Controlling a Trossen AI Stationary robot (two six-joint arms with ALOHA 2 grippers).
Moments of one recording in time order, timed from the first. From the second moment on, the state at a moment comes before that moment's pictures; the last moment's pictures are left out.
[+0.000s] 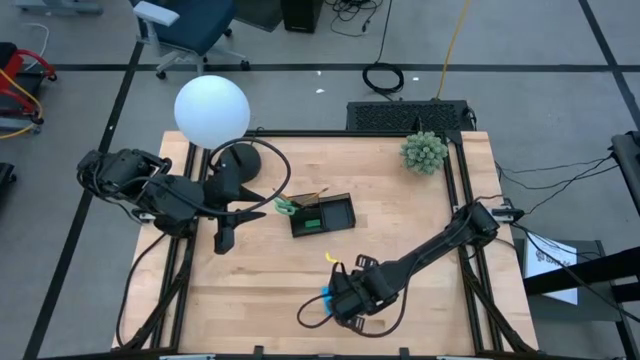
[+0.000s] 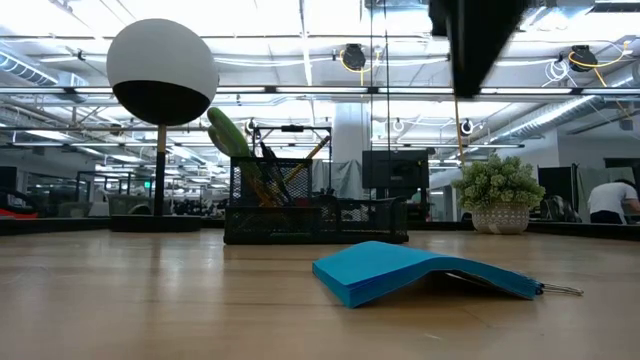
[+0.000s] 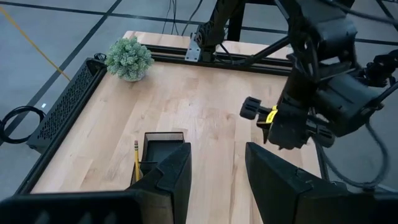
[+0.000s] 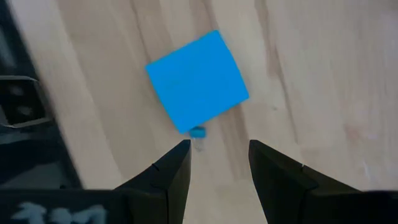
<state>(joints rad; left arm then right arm) -0.43 1.39 1.97 -1.22 -0.44 -0.39 0.53 2.06 1.81 -1.14 0.10 0.82</state>
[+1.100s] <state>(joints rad) -0.43 1.39 1.97 -1.22 -0.44 -0.39 0.49 2.13 1.56 -0.83 -0.12 0.85</state>
